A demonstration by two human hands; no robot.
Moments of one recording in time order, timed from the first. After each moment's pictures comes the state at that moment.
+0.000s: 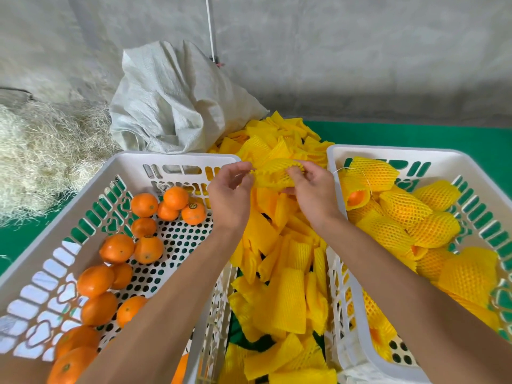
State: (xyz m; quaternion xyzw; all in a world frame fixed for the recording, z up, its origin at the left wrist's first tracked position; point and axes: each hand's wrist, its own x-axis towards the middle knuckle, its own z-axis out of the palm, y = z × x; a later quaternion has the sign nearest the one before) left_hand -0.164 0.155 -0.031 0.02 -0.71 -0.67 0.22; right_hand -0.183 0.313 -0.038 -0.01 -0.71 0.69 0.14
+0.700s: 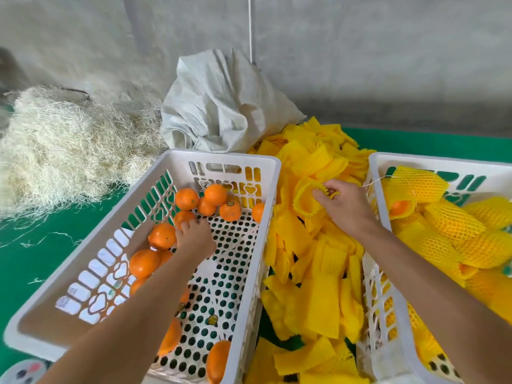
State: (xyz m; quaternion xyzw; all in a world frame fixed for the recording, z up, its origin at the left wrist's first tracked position) left_hand -0.162 -0.015 -0.127 0.16 -0.98 -0.03 -0.13; right_hand -0.189 0.321 -0.061 0.10 -0.87 0.46 0.12
